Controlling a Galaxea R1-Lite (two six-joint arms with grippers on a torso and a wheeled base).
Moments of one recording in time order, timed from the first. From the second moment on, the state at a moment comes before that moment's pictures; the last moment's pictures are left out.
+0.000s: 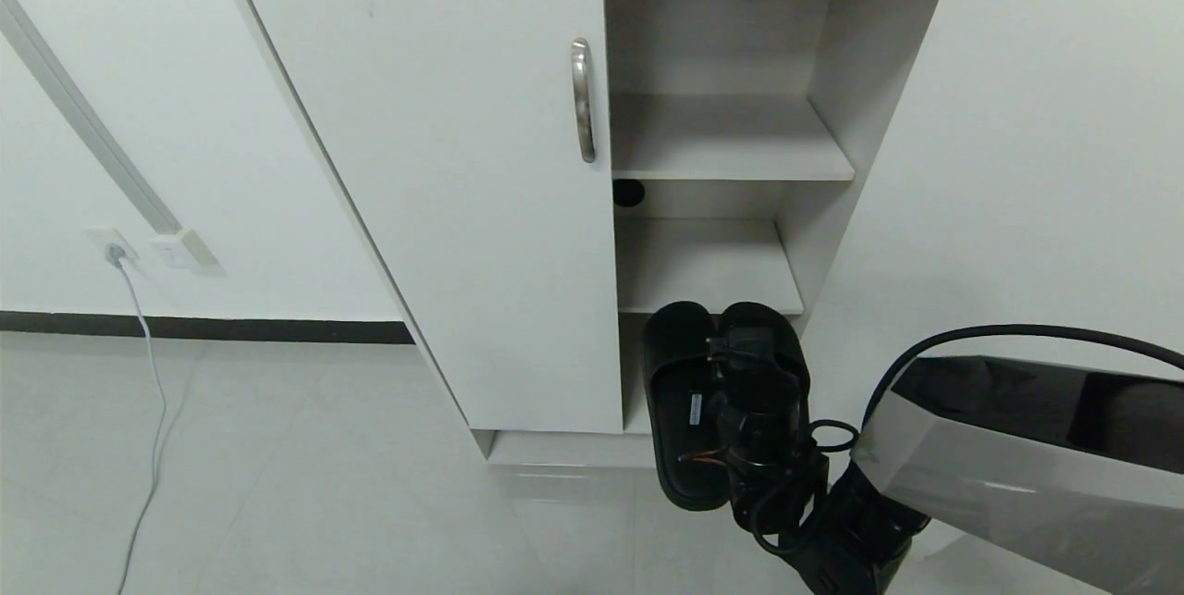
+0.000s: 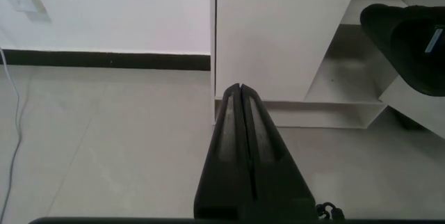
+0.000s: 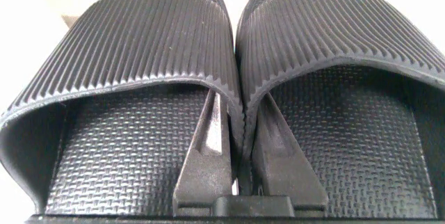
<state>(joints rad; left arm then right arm) 0.00 0.00 0.00 0.00 0.02 -0.02 0.76 2.35 -0.94 -1.33 -0.76 0.11</state>
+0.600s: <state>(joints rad) 0.00 0.00 0.00 0.00 0.02 -0.02 0.75 2.37 -0.94 -1.33 -0.76 0.11</state>
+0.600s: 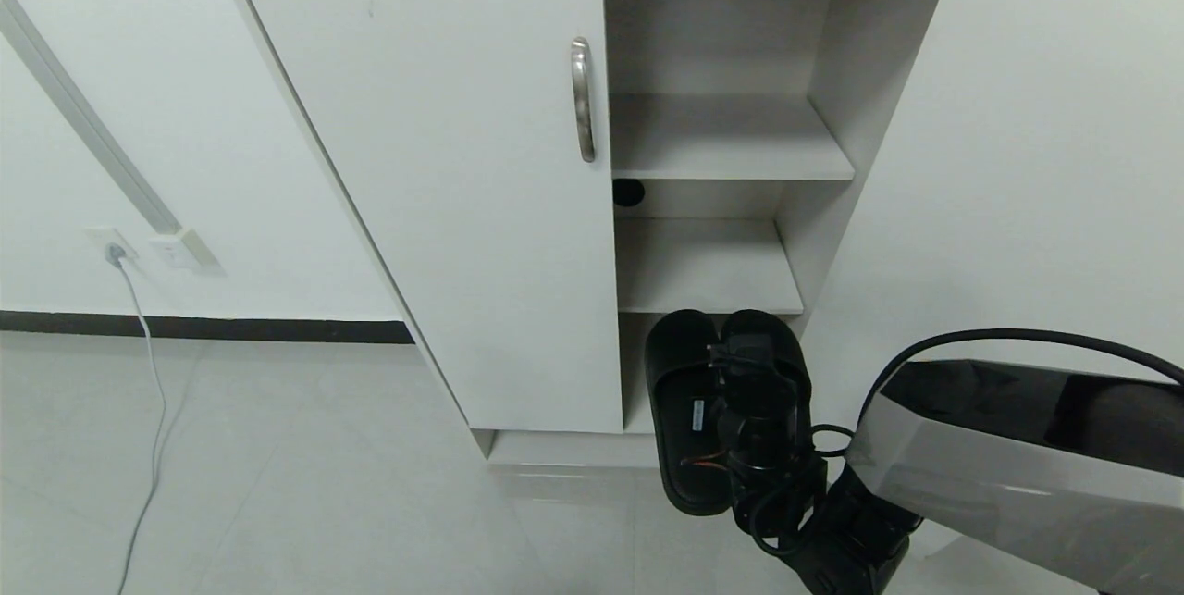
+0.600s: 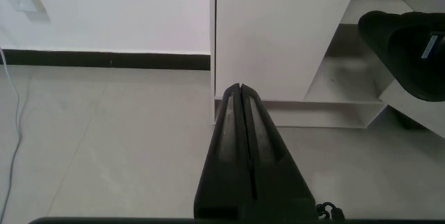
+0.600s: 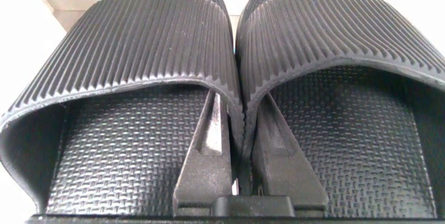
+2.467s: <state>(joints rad) 0.00 0.00 0.00 0.00 0.02 -0.02 0.61 2.43 -1.28 -1.04 -0.65 0.08</state>
